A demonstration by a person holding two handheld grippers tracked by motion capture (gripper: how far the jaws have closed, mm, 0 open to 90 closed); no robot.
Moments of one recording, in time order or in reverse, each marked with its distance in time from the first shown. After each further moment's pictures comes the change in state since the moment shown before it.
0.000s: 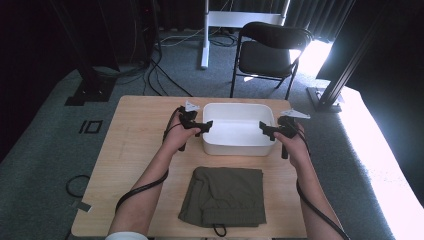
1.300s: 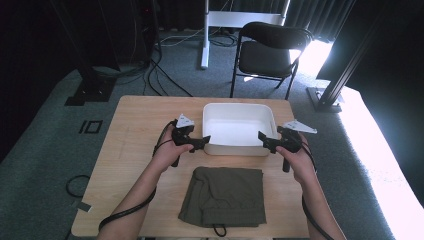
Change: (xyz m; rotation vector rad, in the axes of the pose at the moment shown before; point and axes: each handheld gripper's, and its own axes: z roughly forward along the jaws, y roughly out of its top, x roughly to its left) left arm -0.024 -0.031 -0.051 -0.012 -0.106 0.029; right arm 0.031 -0.018 -0.054 -0.070 0.074 -0.022
